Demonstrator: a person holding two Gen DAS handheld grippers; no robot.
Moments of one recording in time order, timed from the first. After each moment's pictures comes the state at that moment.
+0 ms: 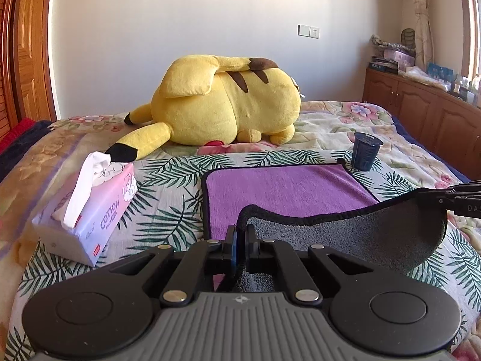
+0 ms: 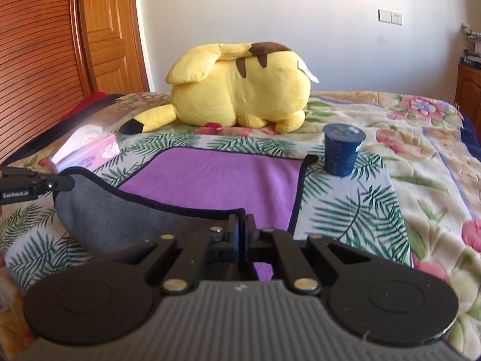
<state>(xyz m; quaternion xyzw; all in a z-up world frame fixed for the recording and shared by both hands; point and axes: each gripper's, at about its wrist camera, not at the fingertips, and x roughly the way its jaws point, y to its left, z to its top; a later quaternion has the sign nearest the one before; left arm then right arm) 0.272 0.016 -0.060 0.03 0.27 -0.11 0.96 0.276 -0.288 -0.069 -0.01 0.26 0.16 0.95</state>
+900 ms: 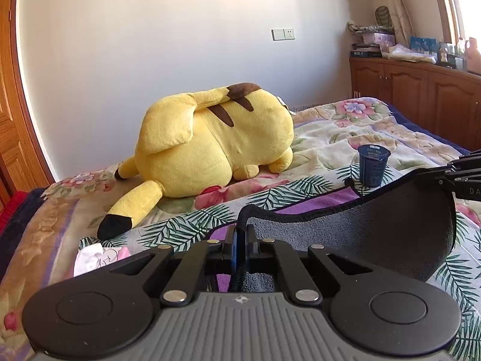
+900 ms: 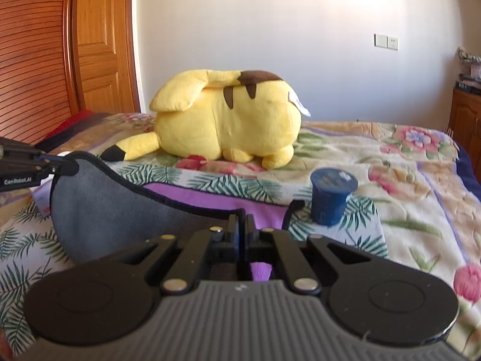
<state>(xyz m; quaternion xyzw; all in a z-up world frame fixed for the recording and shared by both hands) 0.328 -0.015 -0.024 0.13 0.23 -0.12 0.96 0.316 -0.289 -0.050 -0.03 0.22 0.15 0.96</state>
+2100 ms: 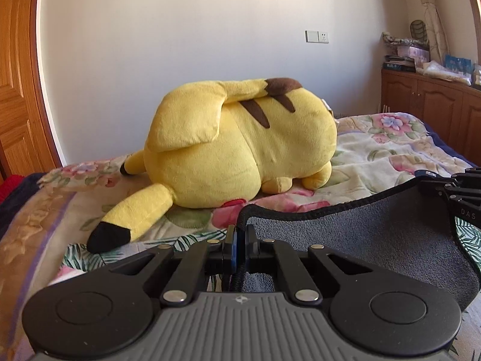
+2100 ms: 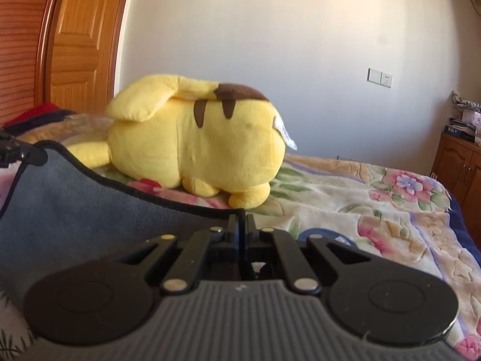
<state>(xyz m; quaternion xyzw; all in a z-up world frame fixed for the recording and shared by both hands) 0.426 -0.003 -0.052 0.07 0.24 -0.08 0.96 0.410 -0.272 -0.075 -0.10 0.17 0.10 0.98</state>
